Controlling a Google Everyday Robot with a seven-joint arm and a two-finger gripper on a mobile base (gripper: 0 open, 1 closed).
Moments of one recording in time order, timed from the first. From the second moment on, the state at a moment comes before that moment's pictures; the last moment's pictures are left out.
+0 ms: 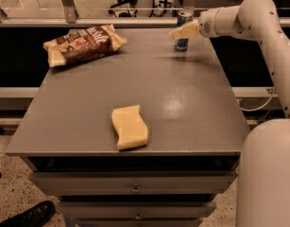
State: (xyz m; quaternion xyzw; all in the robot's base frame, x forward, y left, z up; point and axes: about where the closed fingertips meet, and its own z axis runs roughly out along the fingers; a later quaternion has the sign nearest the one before) arm 0.853 -0.179 0.911 -0.31 0.76 0.16 0.55
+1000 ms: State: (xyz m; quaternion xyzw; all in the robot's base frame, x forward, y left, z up) arm 0.827 -0.145 0.915 -0.31 0.75 0.25 0.53
